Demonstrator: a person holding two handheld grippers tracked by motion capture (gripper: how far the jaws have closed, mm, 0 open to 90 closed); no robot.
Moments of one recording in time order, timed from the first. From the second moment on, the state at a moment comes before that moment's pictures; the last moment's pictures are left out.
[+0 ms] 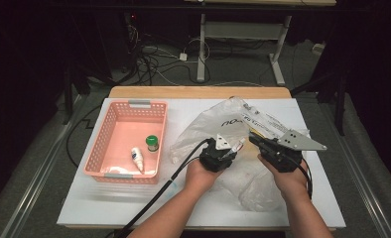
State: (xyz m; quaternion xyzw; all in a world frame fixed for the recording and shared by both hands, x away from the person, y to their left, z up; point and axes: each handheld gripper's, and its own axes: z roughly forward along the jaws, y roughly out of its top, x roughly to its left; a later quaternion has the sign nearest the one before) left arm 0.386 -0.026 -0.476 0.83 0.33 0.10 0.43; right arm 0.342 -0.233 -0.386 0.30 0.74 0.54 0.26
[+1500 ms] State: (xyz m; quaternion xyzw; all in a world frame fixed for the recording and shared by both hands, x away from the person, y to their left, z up) left arm 0.313 0.040 -0.451 0.82 0.30 0.05 0.48; right arm 0.340 -0.233 -0.389 0.31 0.75 0.53 0.25
